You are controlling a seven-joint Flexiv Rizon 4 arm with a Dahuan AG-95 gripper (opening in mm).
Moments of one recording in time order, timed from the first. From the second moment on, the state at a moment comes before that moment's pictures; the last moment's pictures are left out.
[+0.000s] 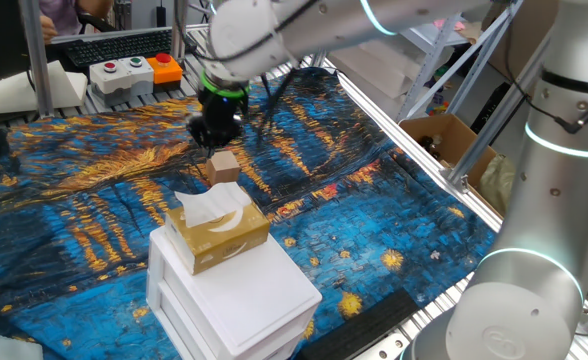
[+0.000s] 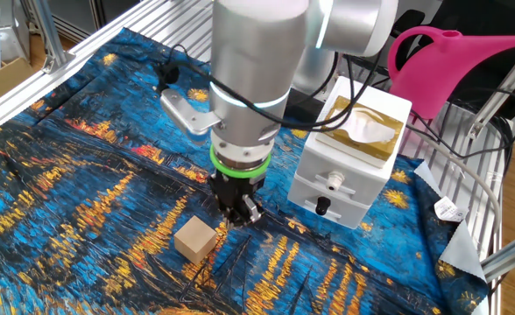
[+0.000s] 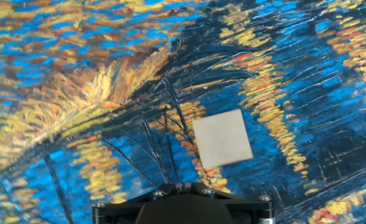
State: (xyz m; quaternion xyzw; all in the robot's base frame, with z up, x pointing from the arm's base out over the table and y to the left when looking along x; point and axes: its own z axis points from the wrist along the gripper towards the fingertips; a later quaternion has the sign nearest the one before) arm 0.609 0.081 0.113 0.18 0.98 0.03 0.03
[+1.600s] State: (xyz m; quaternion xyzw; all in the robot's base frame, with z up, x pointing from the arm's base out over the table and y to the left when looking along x) arm 0.619 0.087 0.155 0.19 0.98 0.01 0.00
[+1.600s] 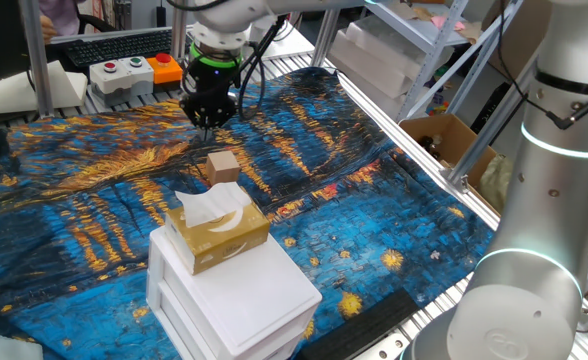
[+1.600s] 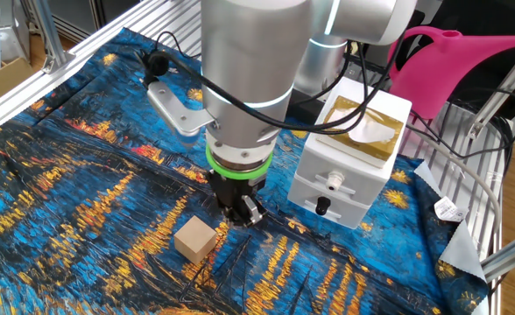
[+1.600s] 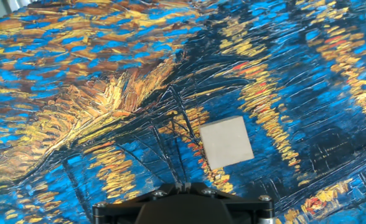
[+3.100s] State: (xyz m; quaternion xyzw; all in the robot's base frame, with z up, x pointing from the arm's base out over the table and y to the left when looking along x) arm 0.644 0.108 0.113 0.22 0.98 0.02 -0.02
